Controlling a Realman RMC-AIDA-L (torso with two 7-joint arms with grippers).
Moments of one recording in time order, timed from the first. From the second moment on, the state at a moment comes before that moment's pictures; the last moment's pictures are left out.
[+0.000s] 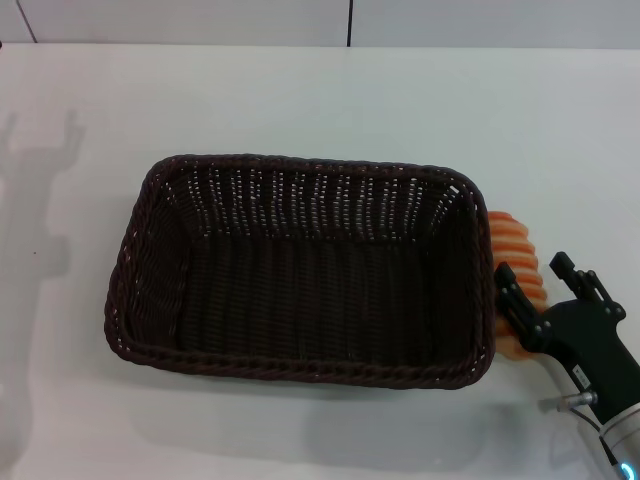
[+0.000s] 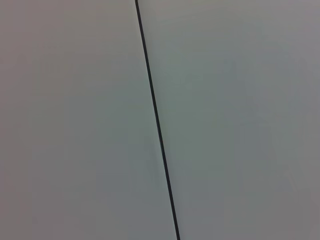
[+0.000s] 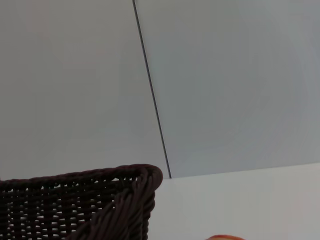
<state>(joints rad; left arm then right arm) -0.30 -2.06 -1.42 -0.50 2.62 1.02 0.19 0.22 2.09 -0.07 0.43 -1.64 -1.32 0.05</state>
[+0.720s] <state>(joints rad) -0.31 -2.06 -1.42 -0.50 2.62 1.01 0.19 0.29 2.08 -0.07 0.46 -1.64 -1.20 0.05</state>
